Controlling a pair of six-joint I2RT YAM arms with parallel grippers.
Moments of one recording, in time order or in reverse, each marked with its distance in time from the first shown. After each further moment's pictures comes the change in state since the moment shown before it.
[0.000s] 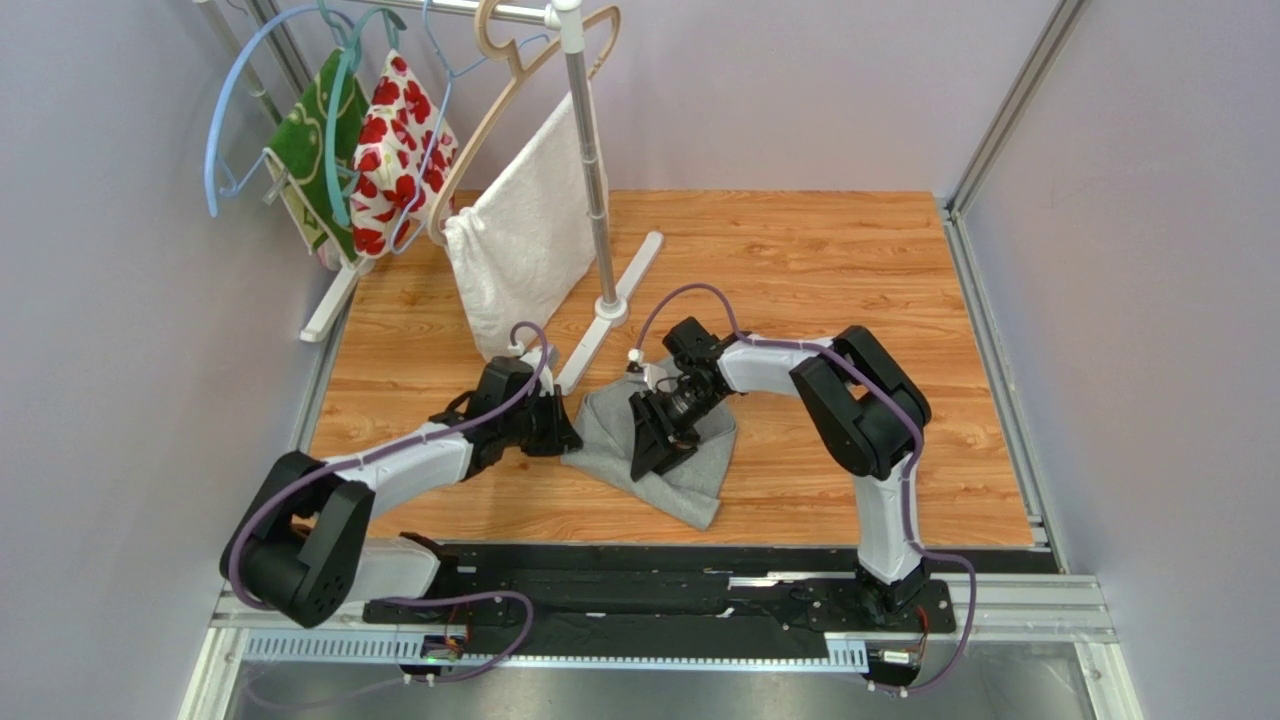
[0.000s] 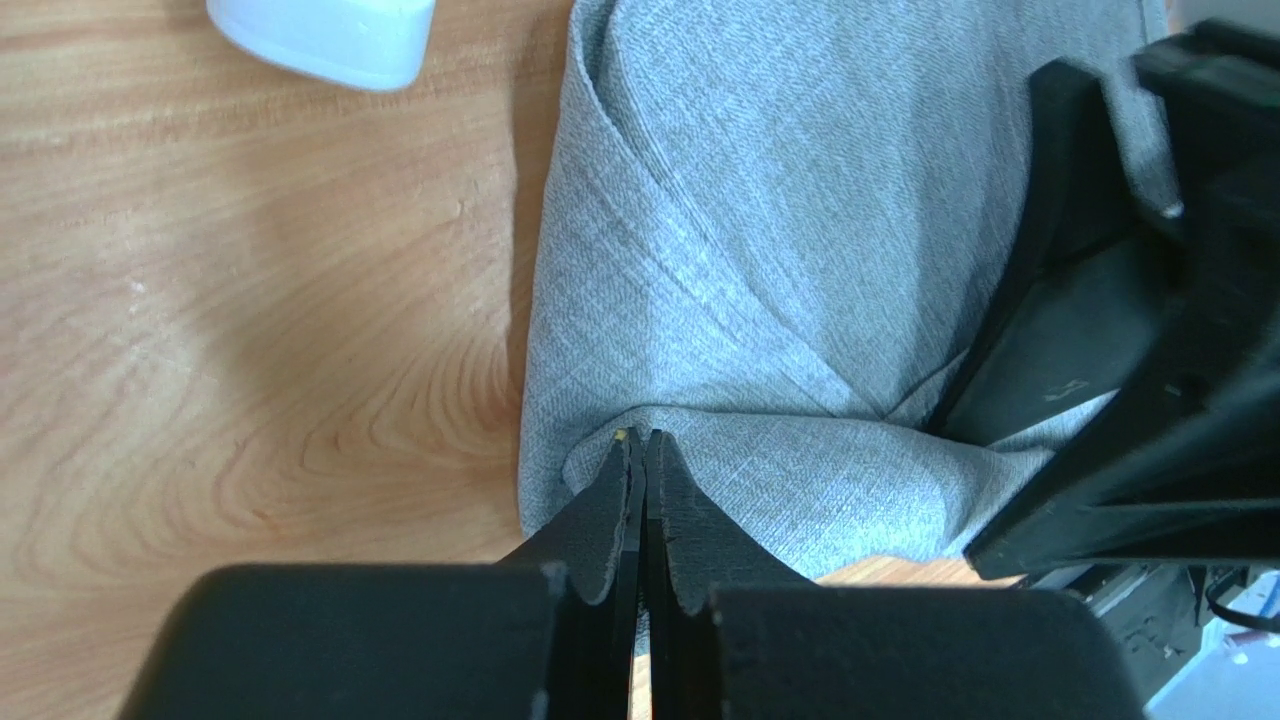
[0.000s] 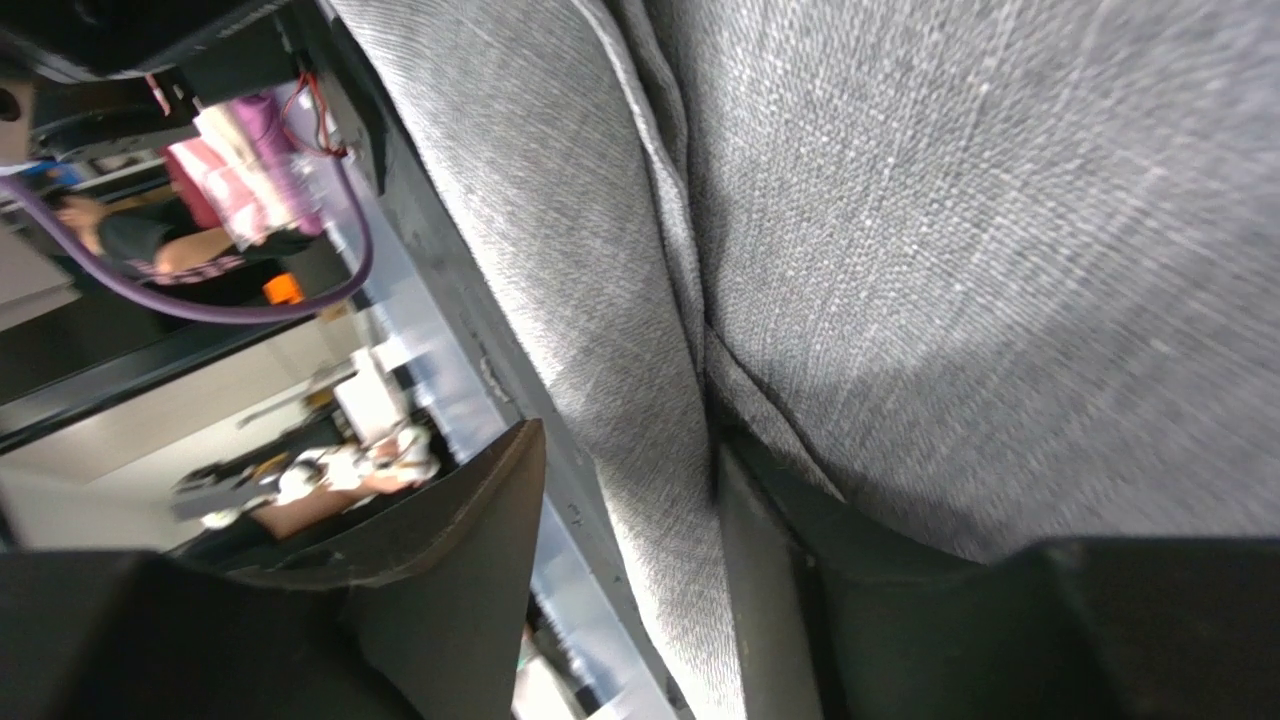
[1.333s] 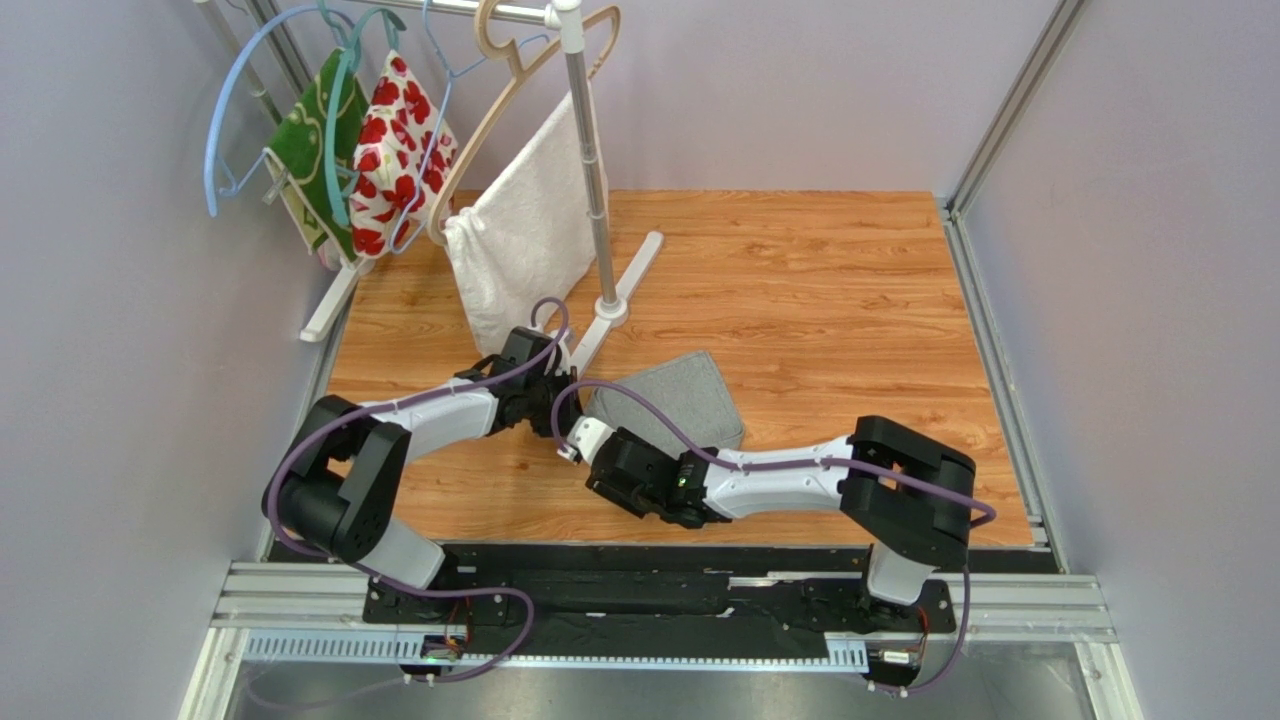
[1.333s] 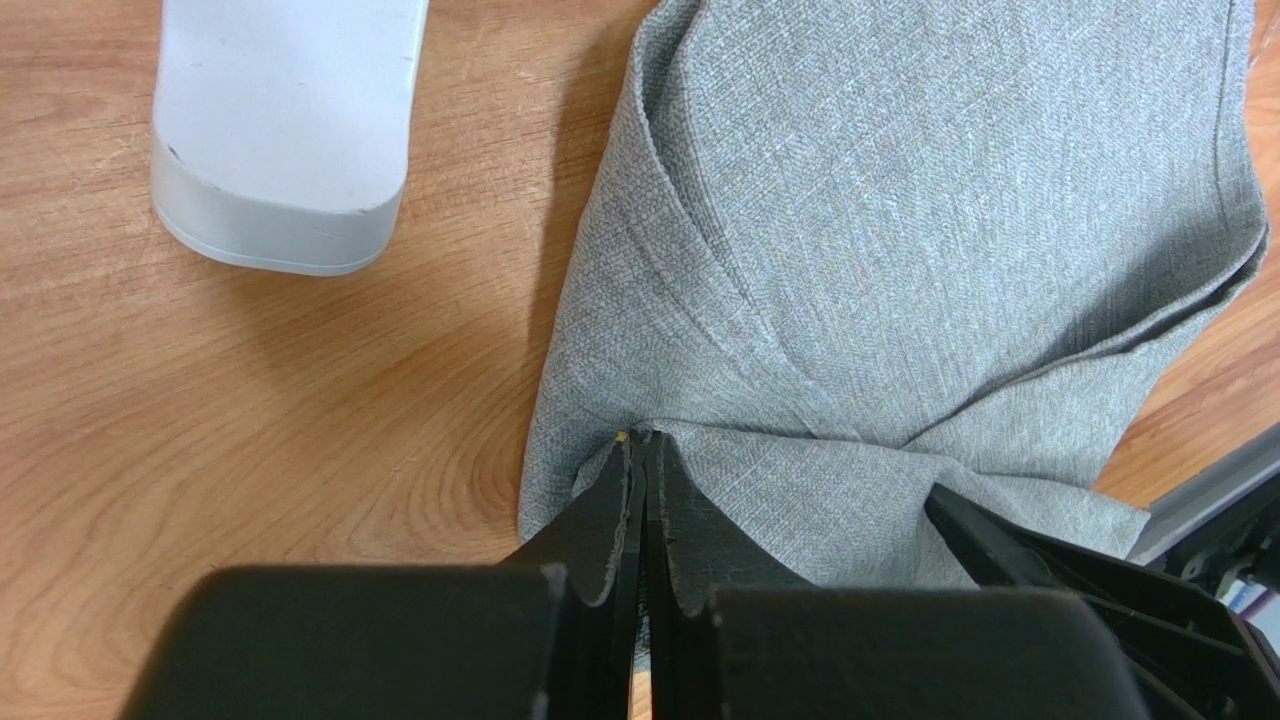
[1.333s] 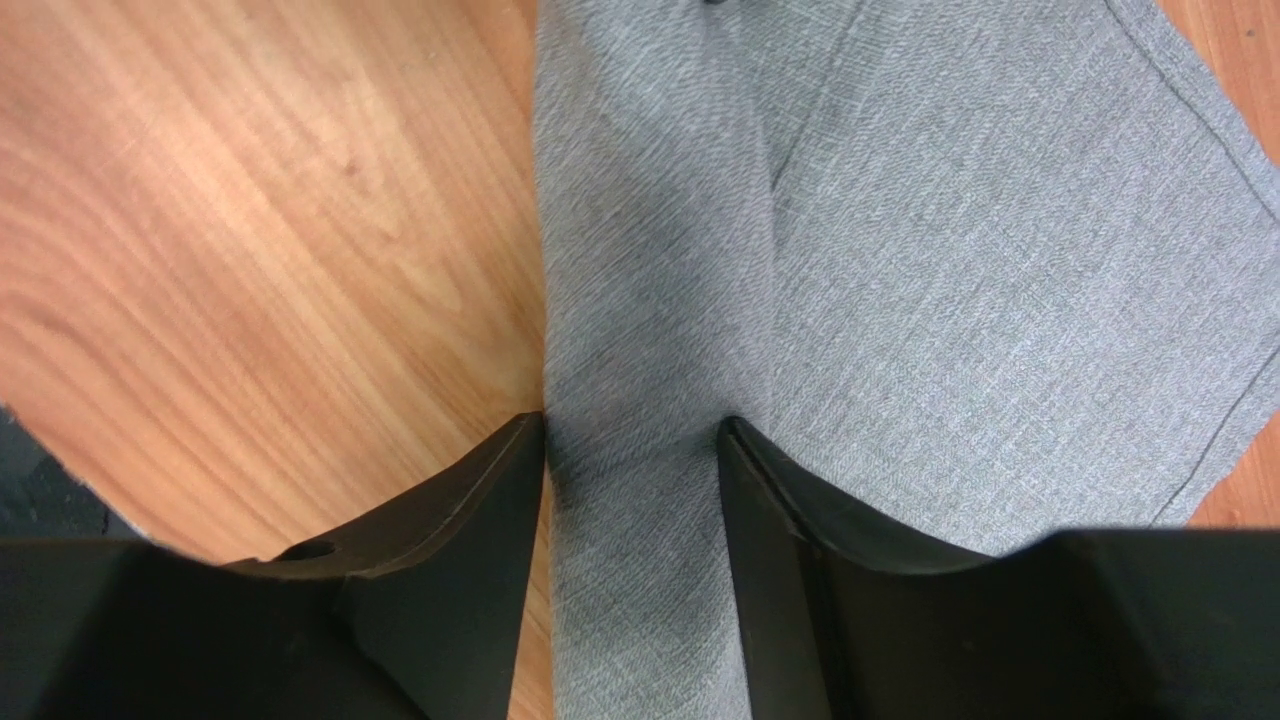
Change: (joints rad) left arm 0.008 0.240 0.238 -0.163 0.019 0.010; right arm 0.586 -0.325 -0.282 0.375 1.316 -0.250
